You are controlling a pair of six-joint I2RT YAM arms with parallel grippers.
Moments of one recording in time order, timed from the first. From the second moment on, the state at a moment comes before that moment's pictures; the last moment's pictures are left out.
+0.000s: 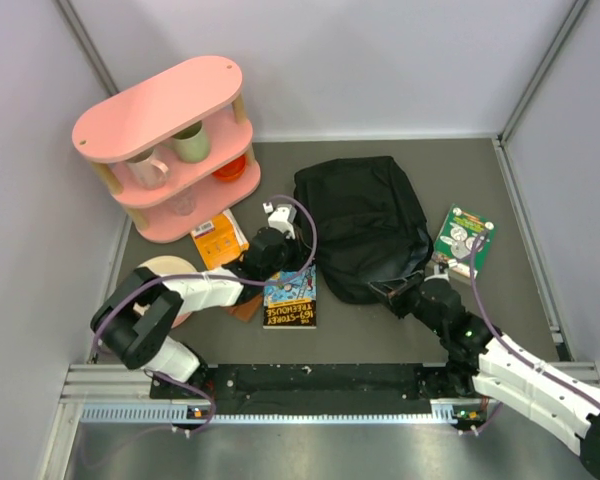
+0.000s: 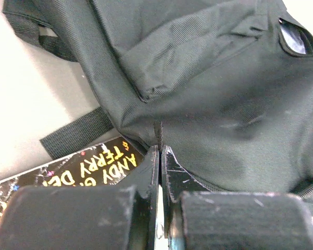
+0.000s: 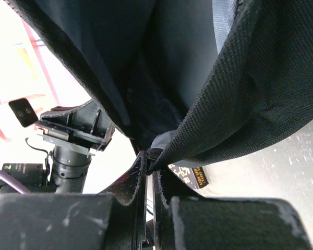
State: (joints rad) left arm -0.70 1.49 0.61 0.46 -0.03 -0.54; right arm 0.71 0.59 0.17 -0.02 0.15 1.58
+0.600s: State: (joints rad) left arm -0.54 1.55 0.73 0.33 -0.05 -0.49; right arm 0.70 0.72 0.17 0.09 0.11 1.51
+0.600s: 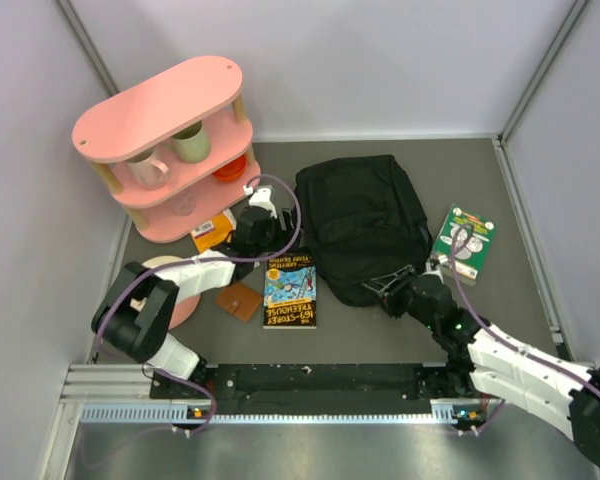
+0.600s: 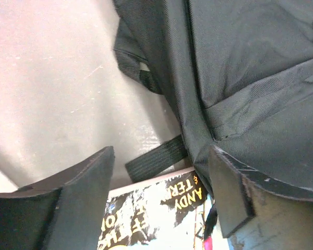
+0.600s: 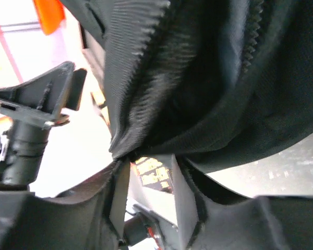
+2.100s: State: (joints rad) left arm -0.54 1.06 0.51 -0.17 -0.08 -0.54; right arm 0.85 1.27 0.61 0.03 -0.34 0.83
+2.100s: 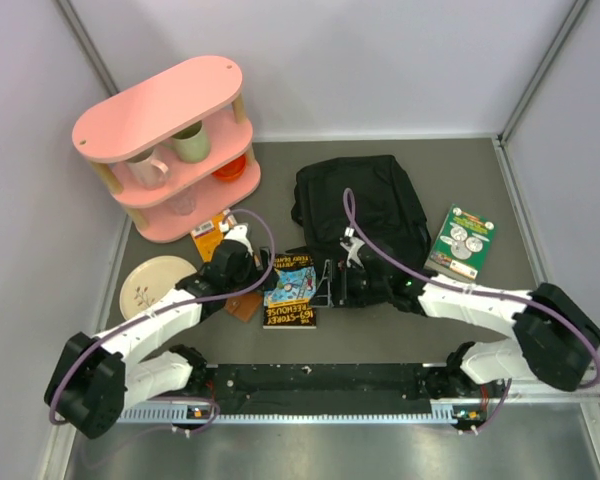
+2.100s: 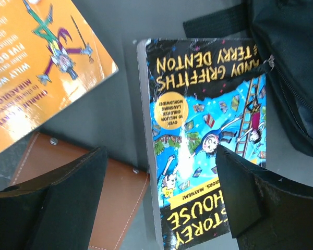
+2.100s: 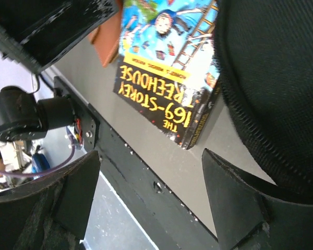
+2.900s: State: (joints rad) left arm -0.54 1.16 0.41 0.03 0.12 -0.62; right arm 0.87 1.58 0.62 0.22 -0.24 1.03
